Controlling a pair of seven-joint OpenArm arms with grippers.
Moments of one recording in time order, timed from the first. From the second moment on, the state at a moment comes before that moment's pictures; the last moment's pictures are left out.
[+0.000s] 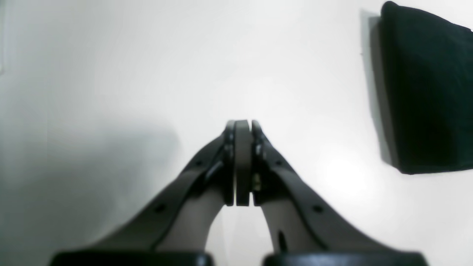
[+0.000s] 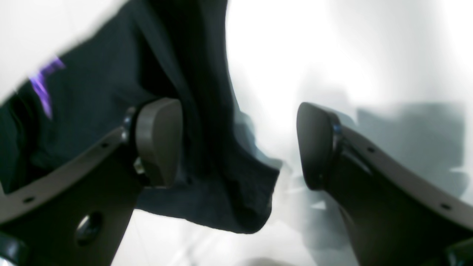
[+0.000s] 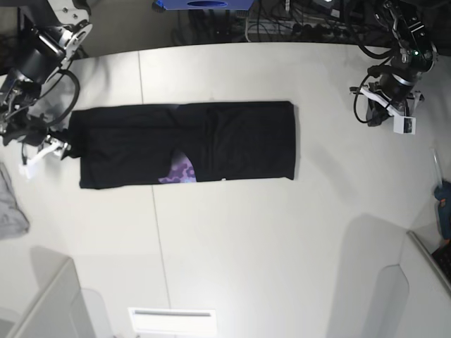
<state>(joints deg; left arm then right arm) 24.2 -11.5 -34.2 103.1 -27.3 -28.9 43.4 10.9 18.0 41.6 61.4 33.7 35.0 -72.5</state>
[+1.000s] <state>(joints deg) 14.0 -11.6 -13.7 91.1 -22.3 -20.7 42.1 8.6 14.2 34.8 60.5 37.7 41.4 -68.4</state>
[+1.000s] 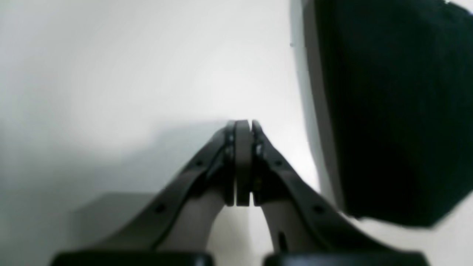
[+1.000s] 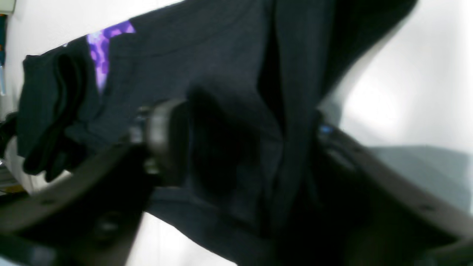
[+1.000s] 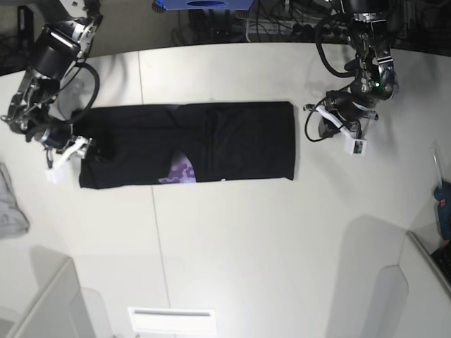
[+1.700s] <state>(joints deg) 10.8 -6.1 5.8 88.4 -8.8 -18.7 32.1 8.3 9.4 34.4 85.4 8.7 40.4 -74.3</state>
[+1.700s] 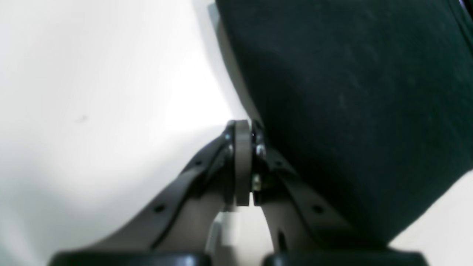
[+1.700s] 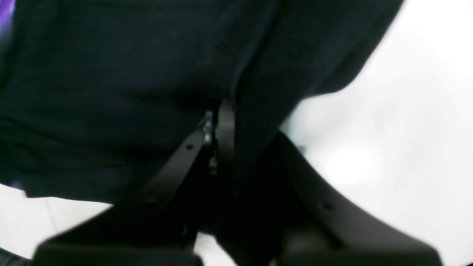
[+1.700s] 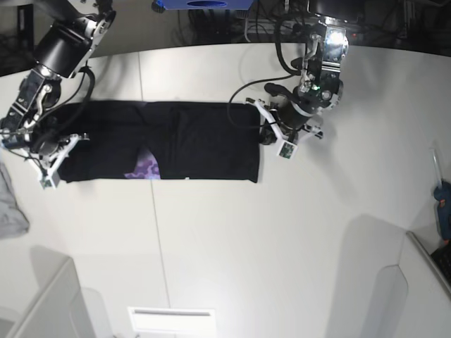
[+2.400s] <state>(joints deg) 8.1 -4.3 15.3 85.9 -9.1 -11.7 31.6 3.3 -3.1 24.6 109.3 8.6 40.4 -83.1</state>
